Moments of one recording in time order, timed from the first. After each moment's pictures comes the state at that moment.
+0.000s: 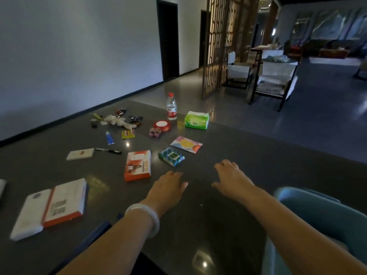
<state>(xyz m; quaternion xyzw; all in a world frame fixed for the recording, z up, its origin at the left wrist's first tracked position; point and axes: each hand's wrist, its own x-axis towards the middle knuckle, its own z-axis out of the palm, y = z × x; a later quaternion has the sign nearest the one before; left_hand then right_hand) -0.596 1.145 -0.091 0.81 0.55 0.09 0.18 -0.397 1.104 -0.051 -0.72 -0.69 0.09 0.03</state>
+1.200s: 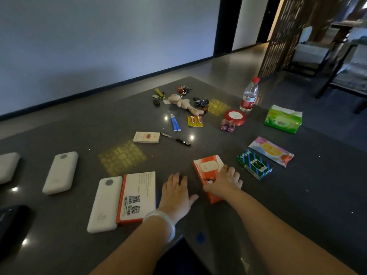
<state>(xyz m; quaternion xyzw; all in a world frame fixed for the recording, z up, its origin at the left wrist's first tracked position) -0.800 1.249 -0.195 0.70 0.69 0.06 0.15 -0.648 1.296 -0.162 -0.77 -0.60 0.22 -0.01</state>
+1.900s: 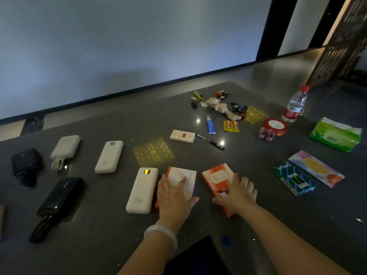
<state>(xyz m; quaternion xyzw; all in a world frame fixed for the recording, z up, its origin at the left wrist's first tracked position) -0.860 1.203 -0.176 0.52 0.83 0.09 0.18 -0.685 1.276 -0.169 -0.69 -0.69 0.20 -0.02</state>
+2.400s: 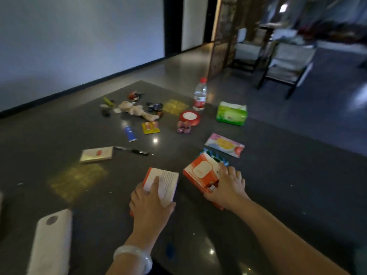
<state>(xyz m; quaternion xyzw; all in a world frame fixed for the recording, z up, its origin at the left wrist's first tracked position) -0.763 1.251 -0.179 0.65 0.73 0.13 0.17 -0.546 1.251 -0.138 -0.80 -0.57 0.14 0.10</state>
